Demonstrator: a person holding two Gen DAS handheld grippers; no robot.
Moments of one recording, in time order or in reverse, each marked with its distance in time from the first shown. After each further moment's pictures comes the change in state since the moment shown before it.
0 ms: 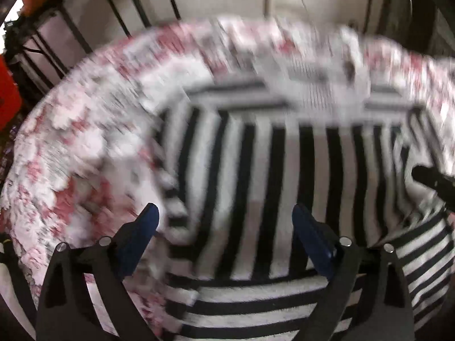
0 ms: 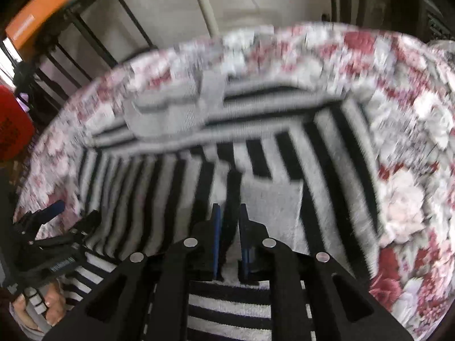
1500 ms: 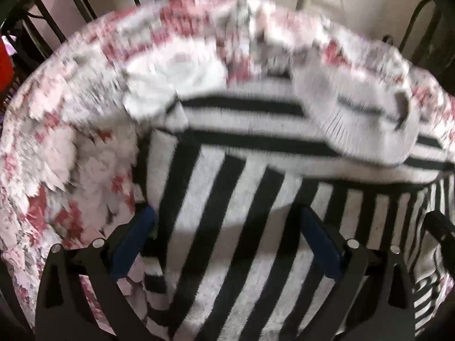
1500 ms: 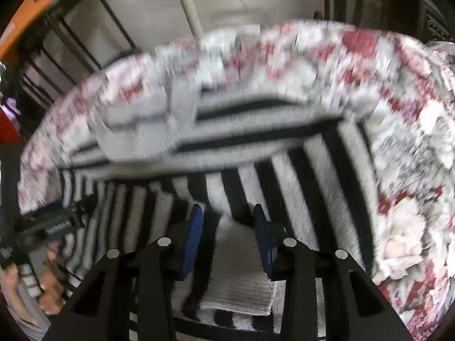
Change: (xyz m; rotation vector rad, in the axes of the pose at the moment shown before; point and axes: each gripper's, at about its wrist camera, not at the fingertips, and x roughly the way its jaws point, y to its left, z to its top) left arm 0.066 0.034 0.076 -0.183 0.018 -0.018; right arm 0.009 -0.018 0.027 0.029 -0.085 -0.029
